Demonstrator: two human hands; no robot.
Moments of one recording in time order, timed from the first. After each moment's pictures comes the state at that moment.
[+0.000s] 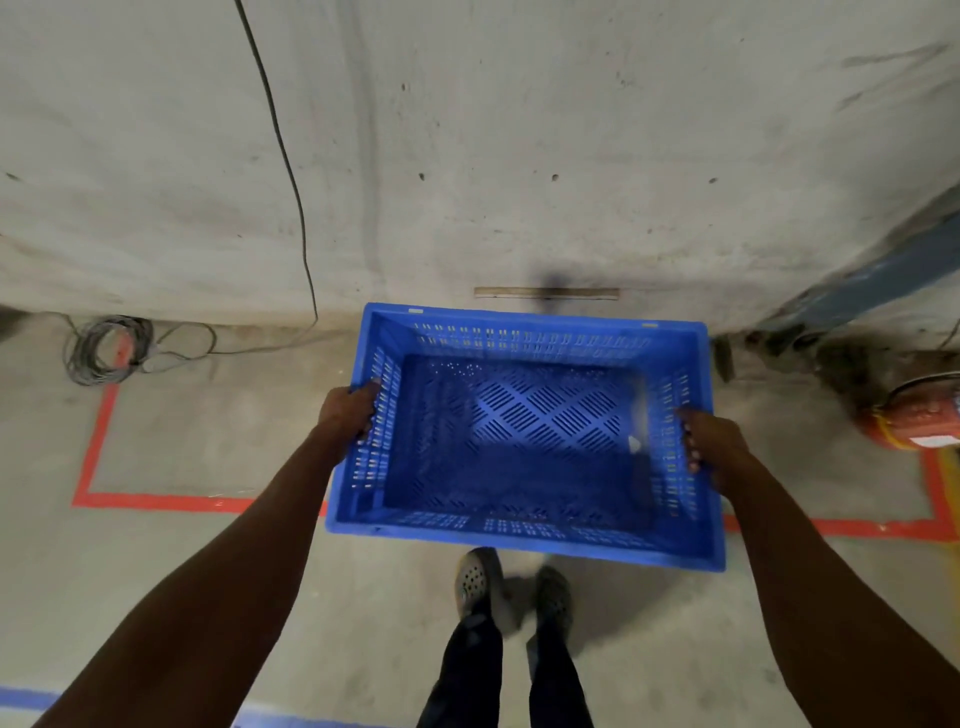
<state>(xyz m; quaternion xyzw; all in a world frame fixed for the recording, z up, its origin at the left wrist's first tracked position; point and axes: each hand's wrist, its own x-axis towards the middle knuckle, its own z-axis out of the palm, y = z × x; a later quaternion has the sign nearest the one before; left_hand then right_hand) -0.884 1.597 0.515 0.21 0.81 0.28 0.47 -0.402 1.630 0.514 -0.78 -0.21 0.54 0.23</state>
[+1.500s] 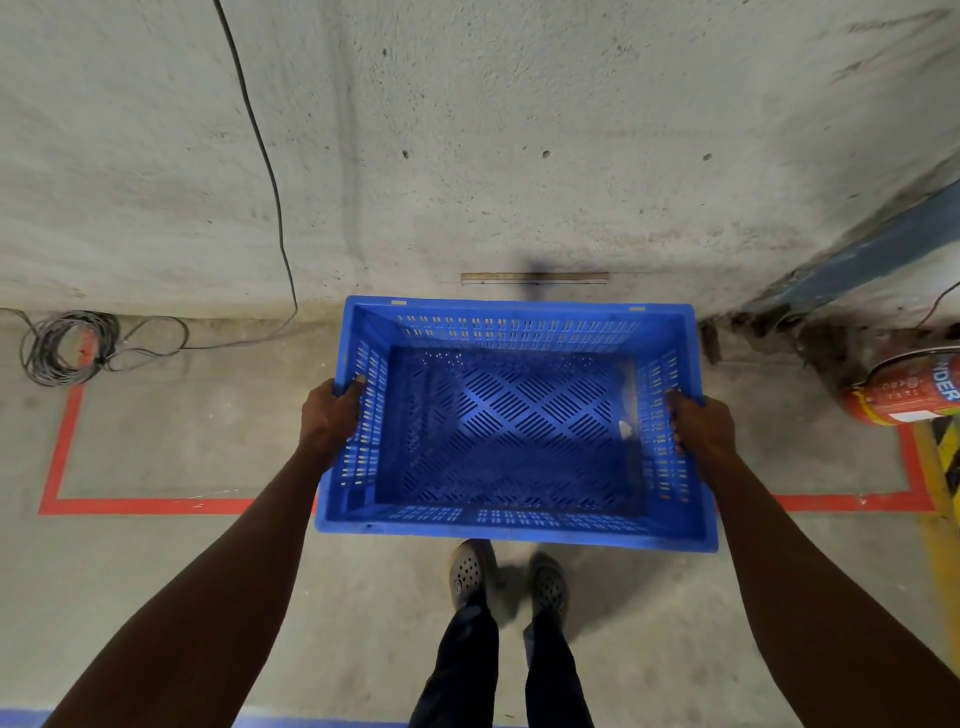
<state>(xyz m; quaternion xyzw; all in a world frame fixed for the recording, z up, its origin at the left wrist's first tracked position) -0.896 1.582 0.494 0.30 0.83 0.27 0.40 -0.415 1.623 0.492 -0.82 -0.30 0.42 0.24</state>
